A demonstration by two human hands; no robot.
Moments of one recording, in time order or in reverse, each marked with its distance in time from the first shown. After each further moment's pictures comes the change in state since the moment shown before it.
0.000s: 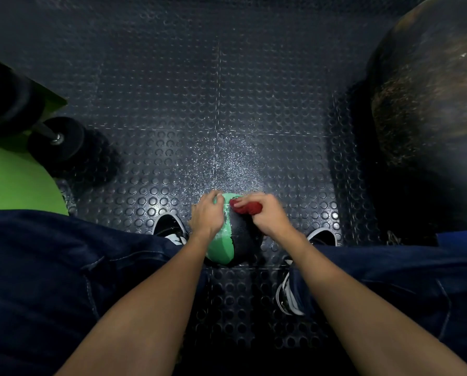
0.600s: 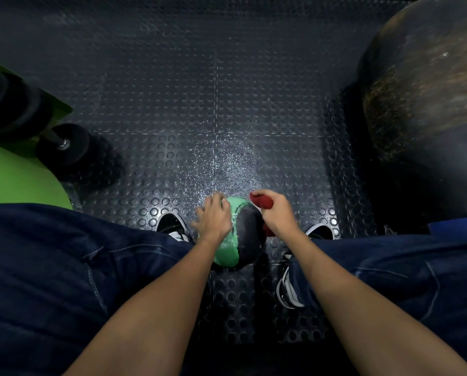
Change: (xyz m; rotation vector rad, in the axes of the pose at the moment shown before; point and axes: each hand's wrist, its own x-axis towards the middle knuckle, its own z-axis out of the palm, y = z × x) left_hand -0.028 0.007 0.009 0.122 -0.005 -0.002; right_hand -0.019 0.008 -0.008 0.013 0.199 0.150
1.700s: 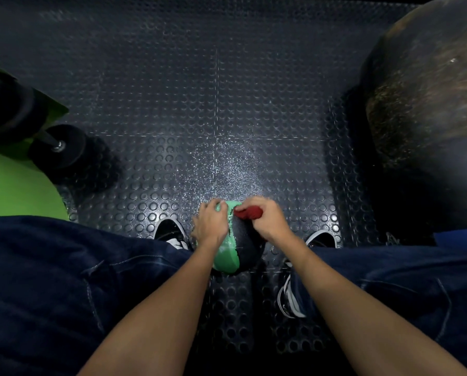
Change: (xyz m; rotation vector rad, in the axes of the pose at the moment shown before) left_hand 0.010 0.005 -0.008 -0.050 0.029 -0.122; right_hand 0.013 -0.004 0.016 0.008 -0.161 -0.157
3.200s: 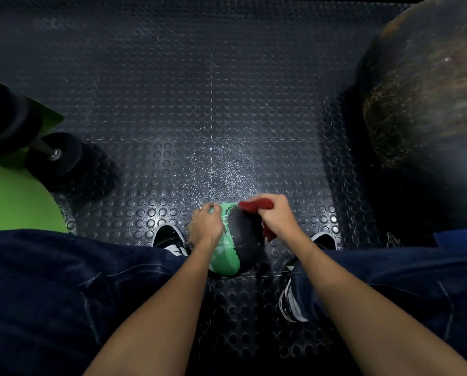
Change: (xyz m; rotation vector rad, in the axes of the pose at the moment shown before) left_hand 0.010 -0.003 -0.003 -0.124 -0.015 -0.055; right_hand 0.001 -0.016 -0.026 0.103 0.056 0.127
